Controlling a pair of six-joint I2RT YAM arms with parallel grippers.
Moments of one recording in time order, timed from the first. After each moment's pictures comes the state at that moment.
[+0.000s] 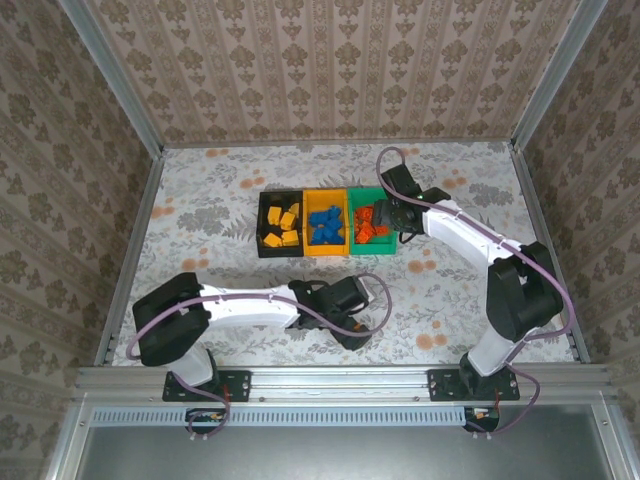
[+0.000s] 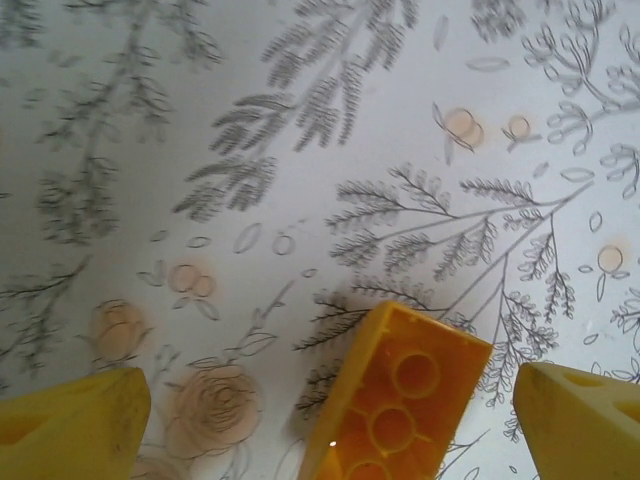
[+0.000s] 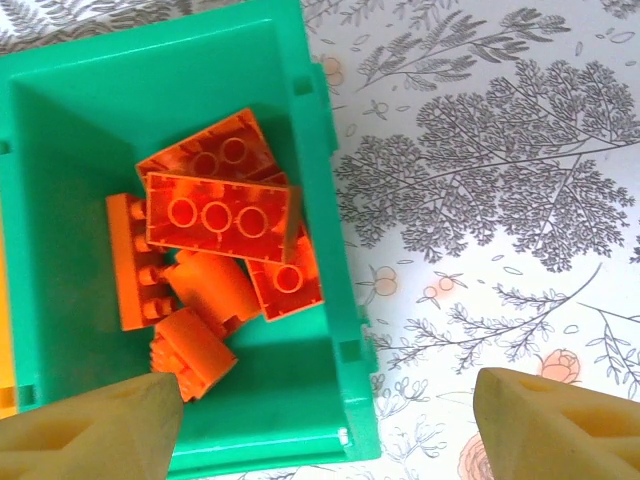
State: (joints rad) left arm -1.26 1.62 0.92 -0.40 -0.03 -0.27; right arm 0.41 1.67 1.27 -0.66 0.23 0.57
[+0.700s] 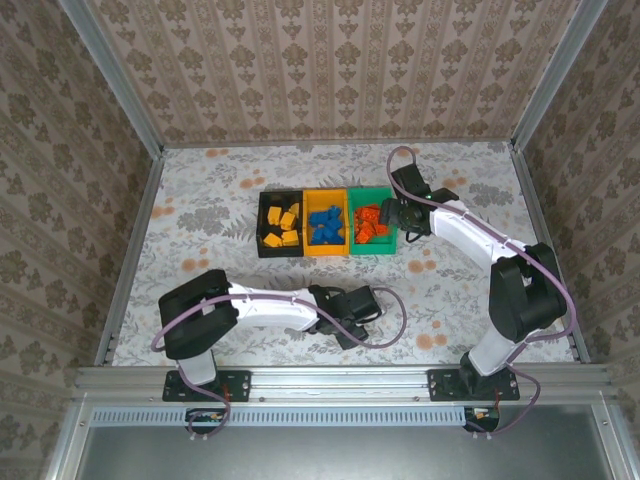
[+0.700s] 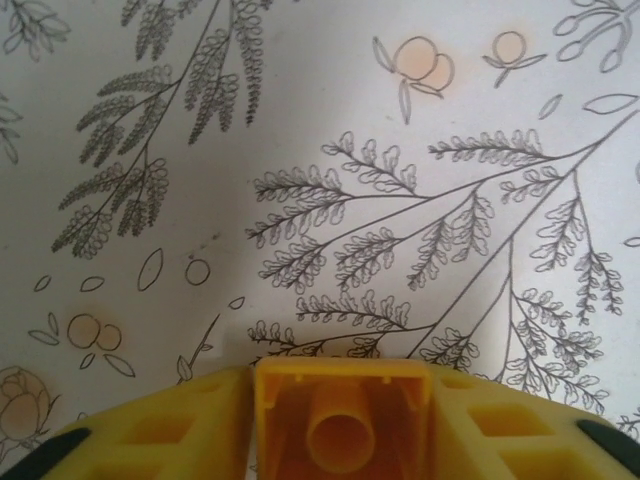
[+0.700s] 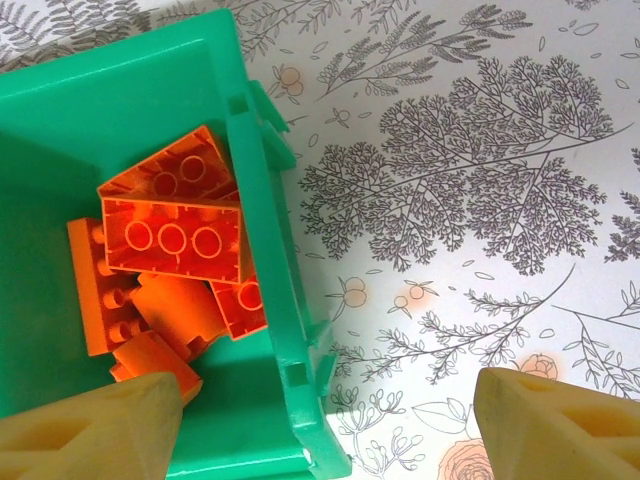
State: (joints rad) left arm -1.31 1.75 0.99 -0.44 -0.07 -0.17; right arm 0.35 1.65 1.24 -0.63 0.20 0.58
